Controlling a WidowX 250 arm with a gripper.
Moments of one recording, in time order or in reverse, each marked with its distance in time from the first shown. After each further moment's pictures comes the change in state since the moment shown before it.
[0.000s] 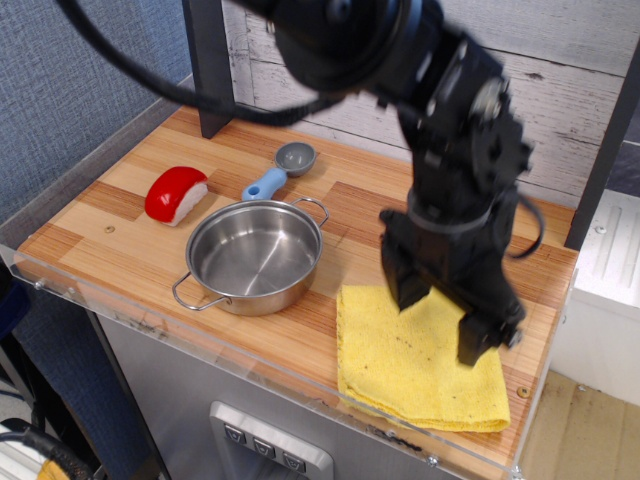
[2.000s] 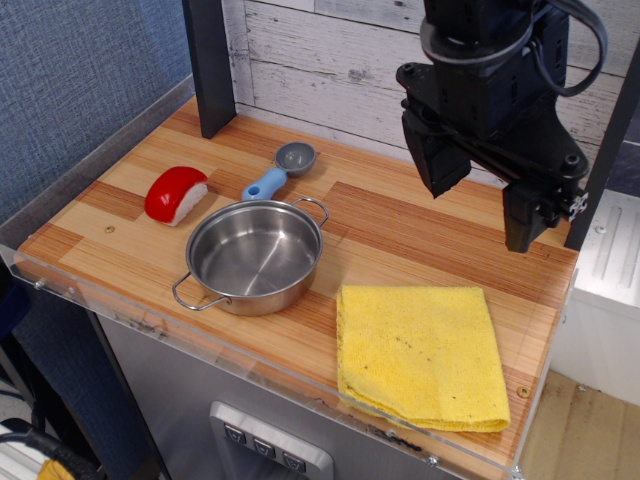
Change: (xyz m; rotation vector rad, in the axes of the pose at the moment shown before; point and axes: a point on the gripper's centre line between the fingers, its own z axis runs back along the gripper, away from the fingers) arm 0.022 -0.005 0.086 -0.009 -0.163 -0.004
